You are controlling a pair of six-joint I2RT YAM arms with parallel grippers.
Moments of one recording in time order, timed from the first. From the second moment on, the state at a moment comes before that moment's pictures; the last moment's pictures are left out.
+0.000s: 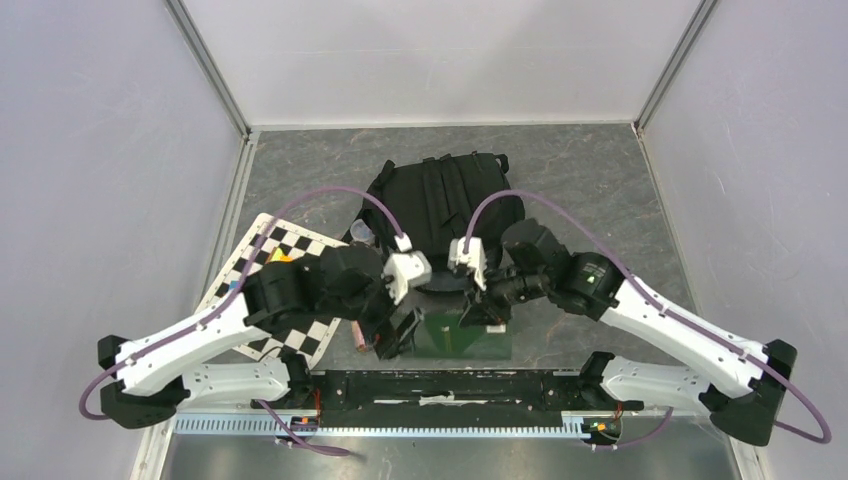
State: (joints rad) left arm -1.16 0.97 1.14 -1.01 0.24 -0.21; right arm 0.96 1.05 0.99 -0.67 -0.58 -0.13
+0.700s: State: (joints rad) left arm -0.84 1.23 1.32 -0.54 0.04 -0.04; right arm 0.67 1.06 1.51 -0.65 0.04 -0.07
